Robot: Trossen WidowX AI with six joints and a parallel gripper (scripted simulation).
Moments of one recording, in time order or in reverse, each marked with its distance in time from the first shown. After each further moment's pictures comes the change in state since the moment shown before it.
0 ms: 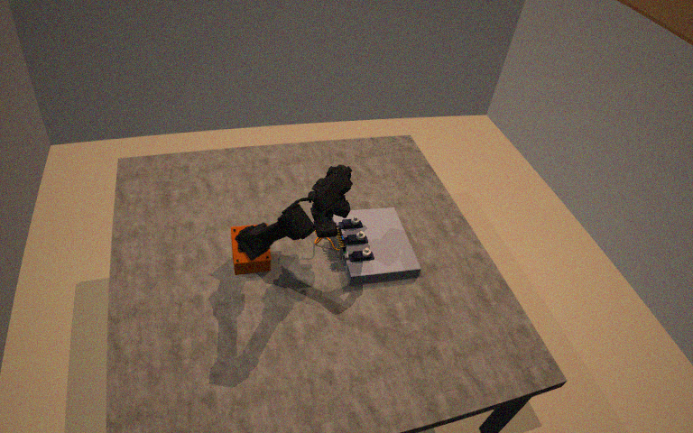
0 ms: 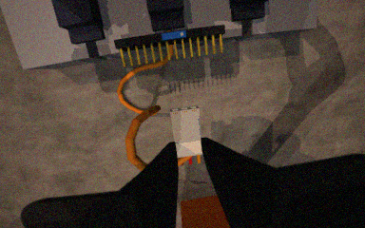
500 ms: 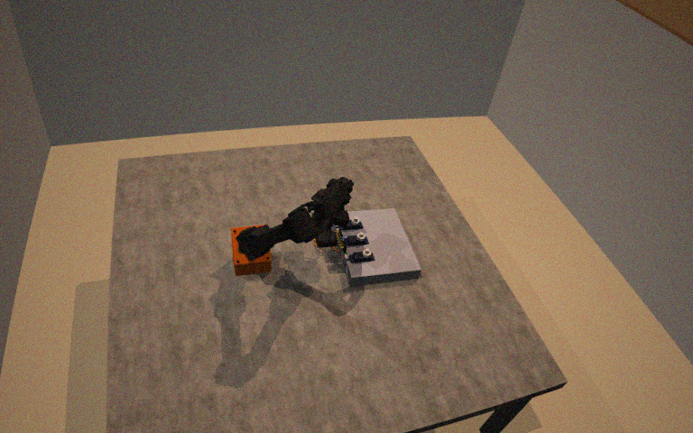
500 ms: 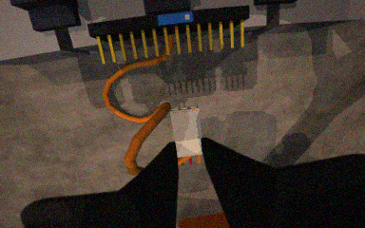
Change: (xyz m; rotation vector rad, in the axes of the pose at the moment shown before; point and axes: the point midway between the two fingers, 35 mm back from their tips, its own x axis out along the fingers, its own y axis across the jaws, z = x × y) arm 0.038 -0.001 0.000 -0.018 0.014 -0.002
